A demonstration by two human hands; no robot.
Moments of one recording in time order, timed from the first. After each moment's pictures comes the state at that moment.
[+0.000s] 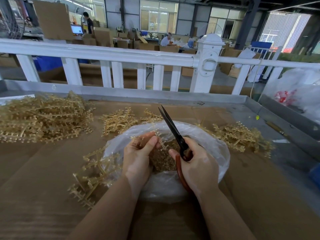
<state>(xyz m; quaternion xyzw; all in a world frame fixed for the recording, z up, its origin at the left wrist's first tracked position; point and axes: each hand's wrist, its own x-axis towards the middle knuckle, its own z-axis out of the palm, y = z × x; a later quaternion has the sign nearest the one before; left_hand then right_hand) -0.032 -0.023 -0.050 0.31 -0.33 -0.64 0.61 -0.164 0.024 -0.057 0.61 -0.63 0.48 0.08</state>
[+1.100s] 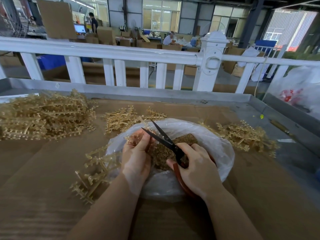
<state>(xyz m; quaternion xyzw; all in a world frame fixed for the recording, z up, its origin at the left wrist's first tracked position) -0.027 -0.022 -0.042 0.30 -0.21 -0.68 0.64 -0.169 0.029 -0.061 0.69 -0.65 0.33 0.01</state>
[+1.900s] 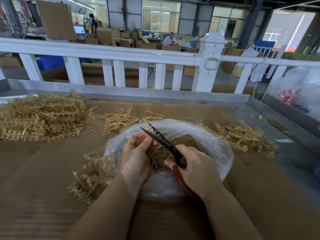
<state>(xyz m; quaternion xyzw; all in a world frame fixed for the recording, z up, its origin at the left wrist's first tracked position) -0.028 -0.025 -0.046 0.29 -0.24 -0.69 0.61 -0.168 0.032 -0.050 0.72 -0.61 0.32 0.02</state>
